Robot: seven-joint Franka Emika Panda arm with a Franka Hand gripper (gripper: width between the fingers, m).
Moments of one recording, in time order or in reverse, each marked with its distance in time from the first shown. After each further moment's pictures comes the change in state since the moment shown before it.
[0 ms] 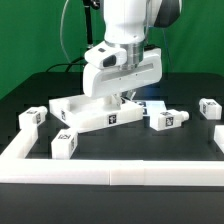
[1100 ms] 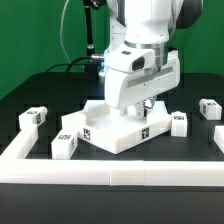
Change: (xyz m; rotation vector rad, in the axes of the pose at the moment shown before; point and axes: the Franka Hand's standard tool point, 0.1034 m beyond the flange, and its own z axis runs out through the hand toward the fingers) arm 0.087 0.007 -0.017 -0.043 0.063 -0.199
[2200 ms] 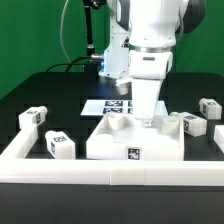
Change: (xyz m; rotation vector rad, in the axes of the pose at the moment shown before) arm 0.032 0.025 0.000 -0.039 -0.007 -0.682
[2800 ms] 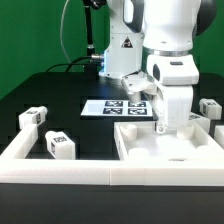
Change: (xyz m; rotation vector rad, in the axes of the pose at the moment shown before) arm 0.025 0.034 -0.003 0.010 -0.025 -0.240
